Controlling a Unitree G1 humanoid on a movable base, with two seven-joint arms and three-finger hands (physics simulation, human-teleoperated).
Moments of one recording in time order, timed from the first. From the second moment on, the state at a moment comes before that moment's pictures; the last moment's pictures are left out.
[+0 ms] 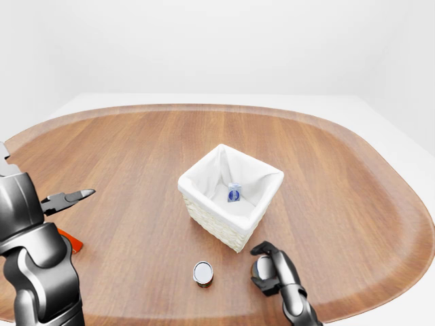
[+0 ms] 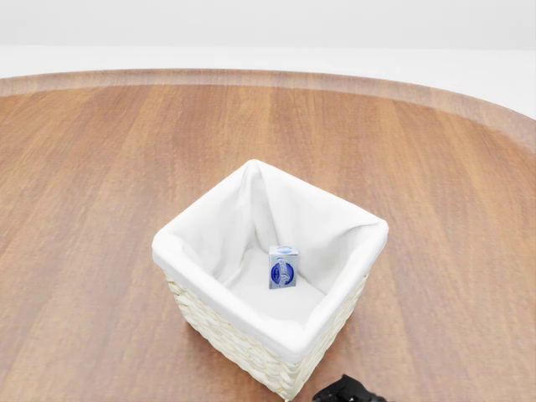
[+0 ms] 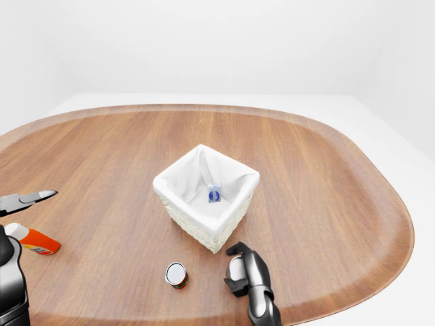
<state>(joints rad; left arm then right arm) -0.08 0.30 0.50 -0.37 0.74 0.09 0.24 0.22 -0.04 0.13 0.41 -0.55 -0.09 -0.20</state>
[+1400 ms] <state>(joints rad) -0.08 0.30 0.50 -0.38 0.73 0.09 0.24 0.37 0.00 -0.08 -0.30 -0.38 -0.09 0.02</state>
